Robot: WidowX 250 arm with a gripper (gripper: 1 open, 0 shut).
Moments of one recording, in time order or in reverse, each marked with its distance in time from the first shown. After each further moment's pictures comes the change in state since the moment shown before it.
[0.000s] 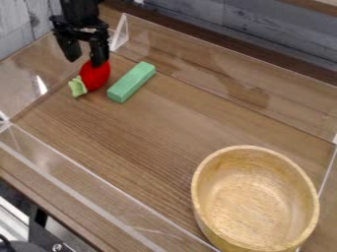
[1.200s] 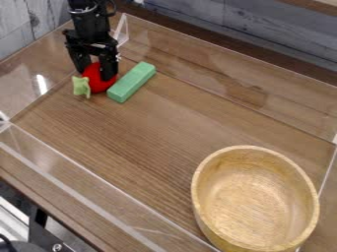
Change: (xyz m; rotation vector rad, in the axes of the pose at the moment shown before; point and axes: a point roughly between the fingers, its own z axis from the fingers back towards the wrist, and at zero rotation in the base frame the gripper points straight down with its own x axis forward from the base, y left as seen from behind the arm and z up) arm 0.001 -0.006 -0.030 0.023 0.030 -0.073
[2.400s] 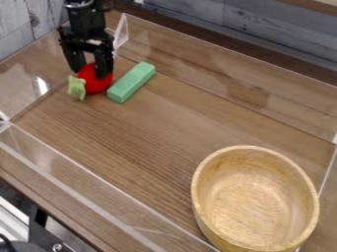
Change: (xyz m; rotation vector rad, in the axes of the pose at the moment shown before) arm -0.013 -0.005 0.008 -0.028 0.079 0.029
